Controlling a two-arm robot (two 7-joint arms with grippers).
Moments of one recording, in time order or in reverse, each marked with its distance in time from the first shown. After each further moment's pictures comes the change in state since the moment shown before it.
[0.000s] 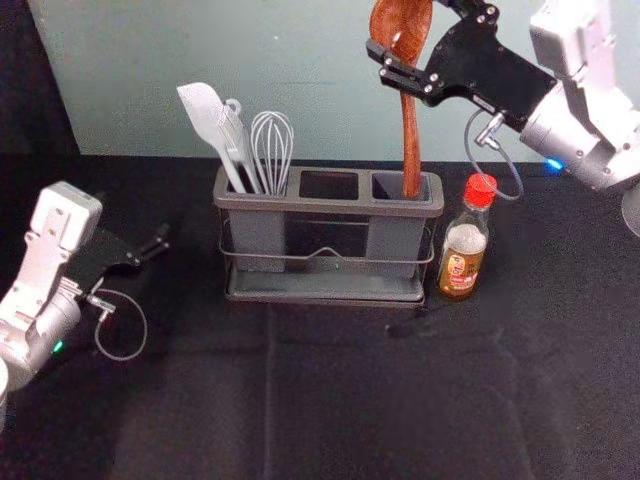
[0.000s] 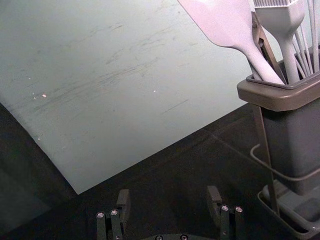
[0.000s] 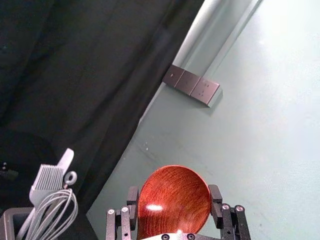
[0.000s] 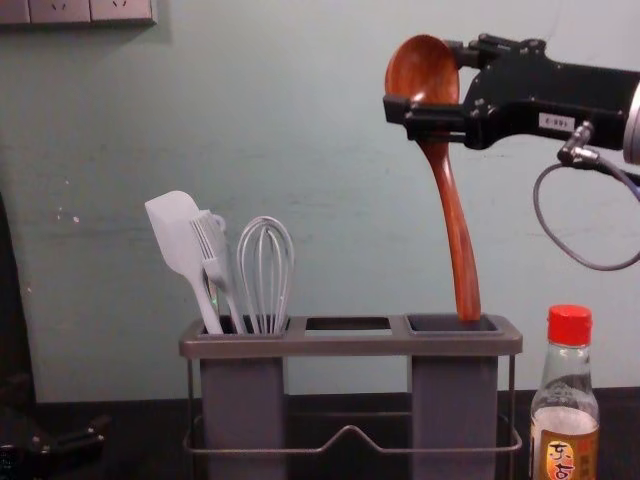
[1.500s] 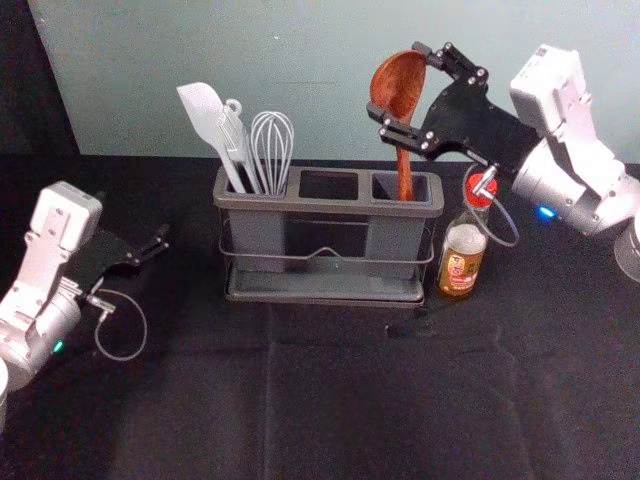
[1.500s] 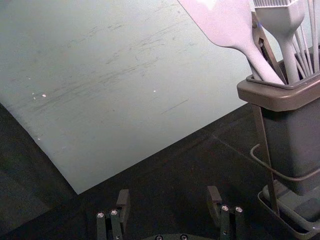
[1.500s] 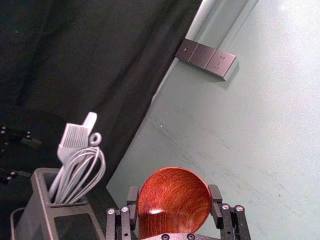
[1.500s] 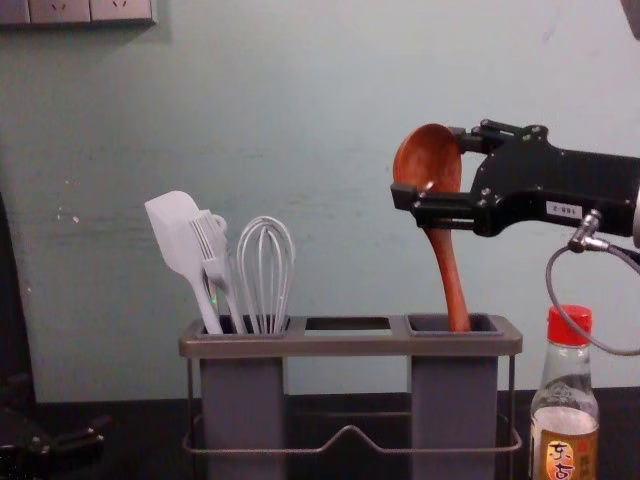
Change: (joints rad) left arm 0.000 0.000 0.000 0.000 0.000 0.000 0.000; right arm -0.059 0.007 -0.011 0.041 -0.019 -0.016 0.010
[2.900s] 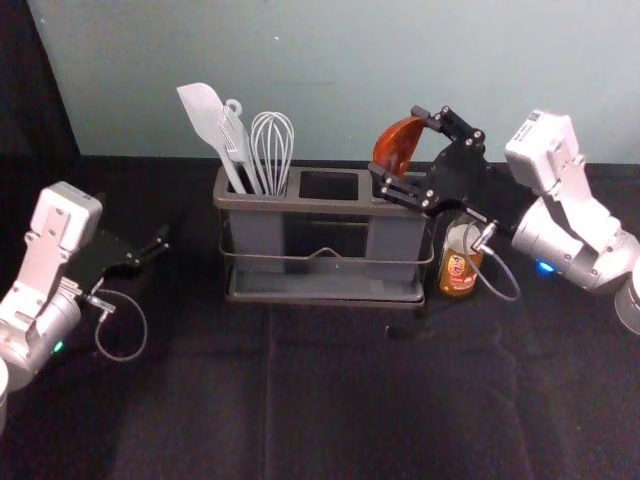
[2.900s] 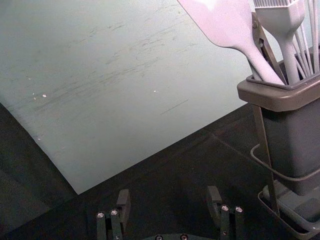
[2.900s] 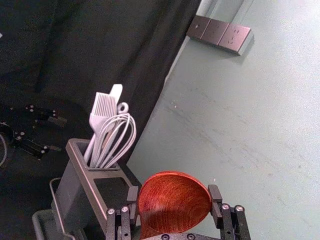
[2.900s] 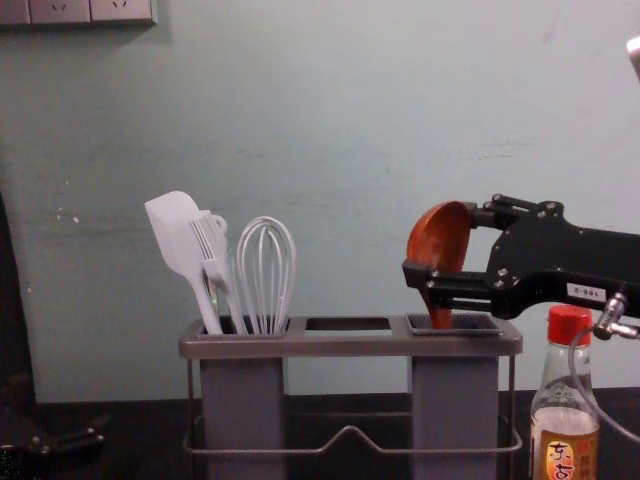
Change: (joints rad) left arm 0.000 0.000 0.000 0.000 0.000 0.000 0.000; right arm -0.110 0.020 0.008 -0.035 0.002 0.016 0.000
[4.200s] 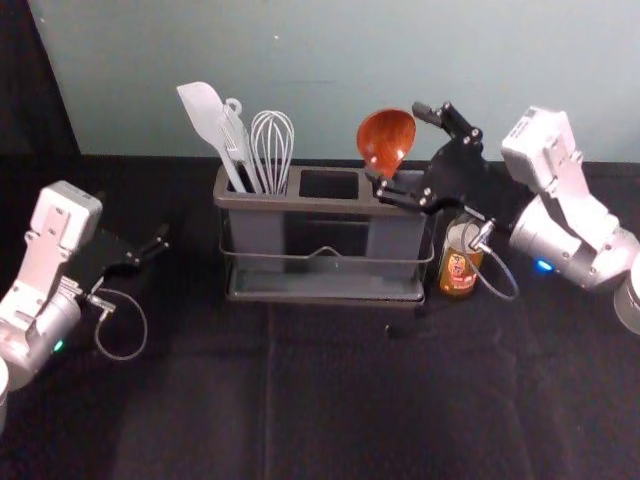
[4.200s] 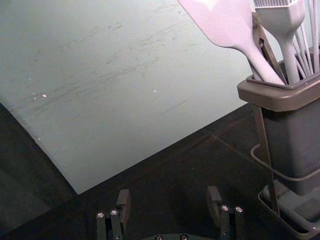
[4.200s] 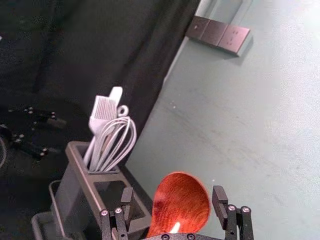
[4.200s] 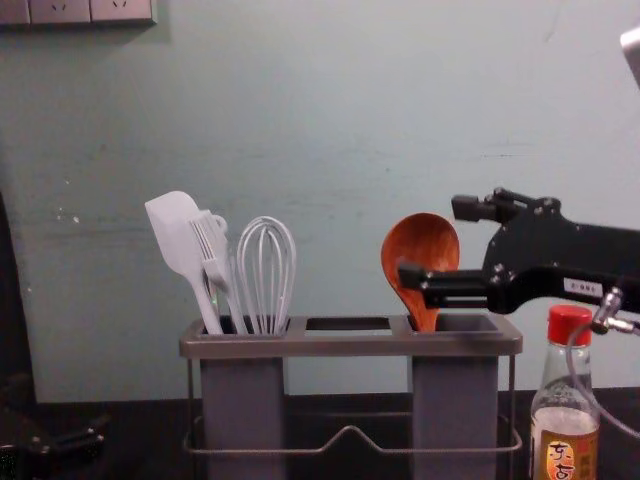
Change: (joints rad) left arm 0.000 0.000 0.000 0.000 0.000 0.000 0.000; right arm -0.004 0.001 -0.001 -0.019 -0.004 0.016 -0.007
